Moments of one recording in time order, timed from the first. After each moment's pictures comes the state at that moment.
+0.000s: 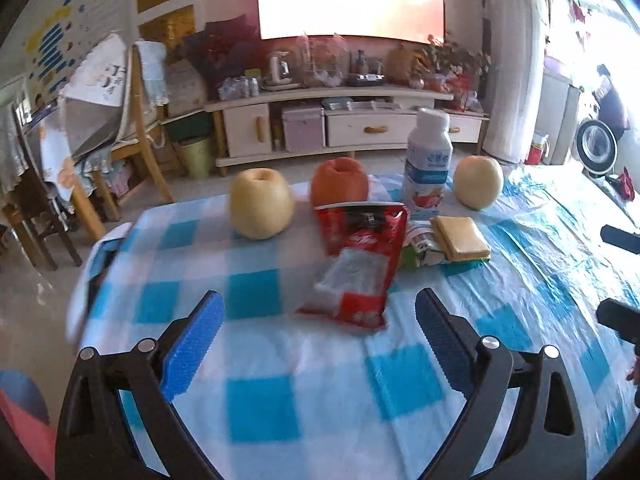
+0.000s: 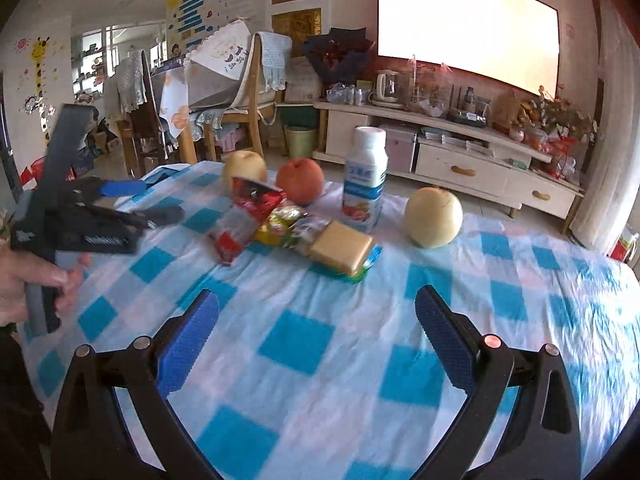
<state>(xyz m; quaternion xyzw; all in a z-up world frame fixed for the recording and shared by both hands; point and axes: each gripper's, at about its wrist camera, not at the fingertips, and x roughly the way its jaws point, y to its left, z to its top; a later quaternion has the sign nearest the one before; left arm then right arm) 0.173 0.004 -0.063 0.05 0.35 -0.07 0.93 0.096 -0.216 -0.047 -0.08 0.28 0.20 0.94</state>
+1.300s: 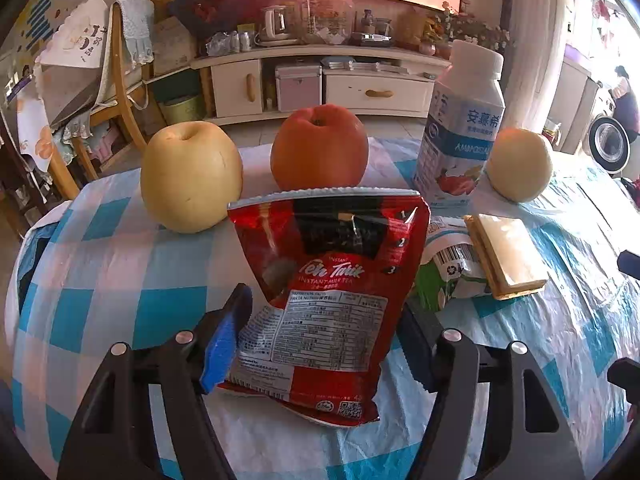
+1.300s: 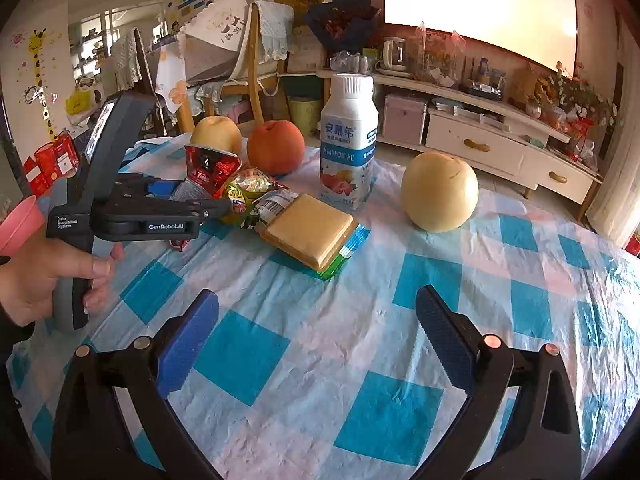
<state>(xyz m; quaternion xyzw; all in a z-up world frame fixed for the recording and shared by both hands) 0.260 -0.023 -0.119 0.03 0.41 -0.07 0.91 0.153 -0.229 -0.078 -0.07 0.34 0.21 0.91</state>
